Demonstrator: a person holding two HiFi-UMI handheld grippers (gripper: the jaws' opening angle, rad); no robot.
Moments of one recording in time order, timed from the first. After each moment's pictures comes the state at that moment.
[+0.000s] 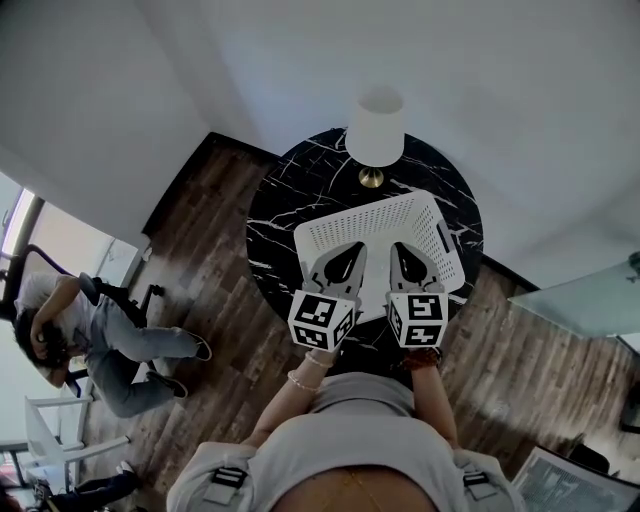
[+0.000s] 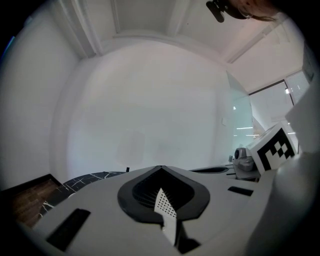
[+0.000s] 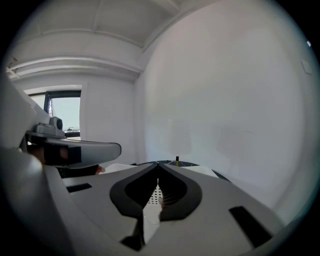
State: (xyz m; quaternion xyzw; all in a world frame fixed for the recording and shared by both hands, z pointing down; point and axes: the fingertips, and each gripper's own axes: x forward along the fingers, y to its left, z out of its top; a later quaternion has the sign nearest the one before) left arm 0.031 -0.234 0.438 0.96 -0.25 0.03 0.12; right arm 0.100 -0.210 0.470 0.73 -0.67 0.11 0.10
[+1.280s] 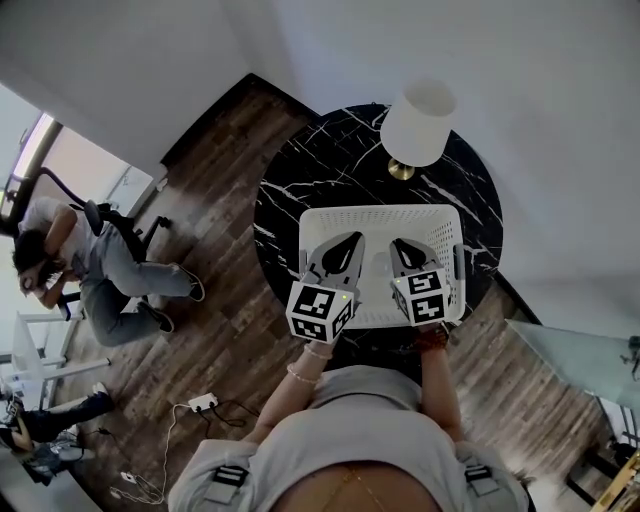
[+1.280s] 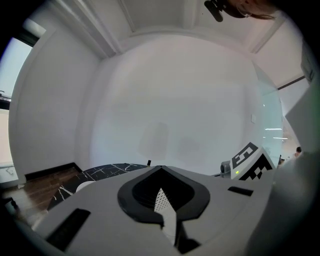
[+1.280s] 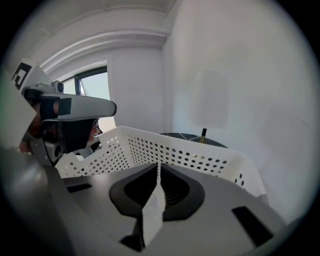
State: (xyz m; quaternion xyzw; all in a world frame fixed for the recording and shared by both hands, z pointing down) left arm 0.033 -0.284 0.472 0.91 -0.38 0.05 0.17; right arm 0.111 -0.271 0.563 0.55 -0.77 0.20 0.26
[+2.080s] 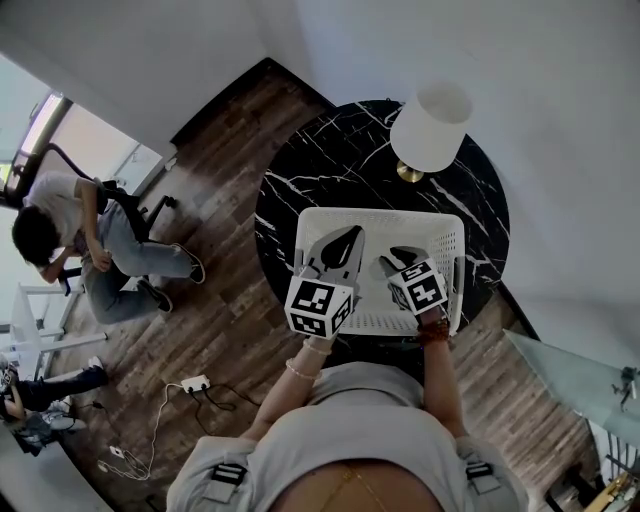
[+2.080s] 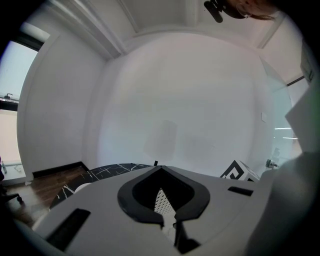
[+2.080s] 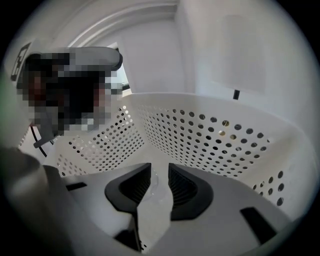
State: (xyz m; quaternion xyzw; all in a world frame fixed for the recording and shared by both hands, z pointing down) left arm 0.040 -0.308 0.480 0.89 -0.42 0.06 0.17; right arm 0.100 -0.266 0.638 0.39 -0.81 0.28 0.35
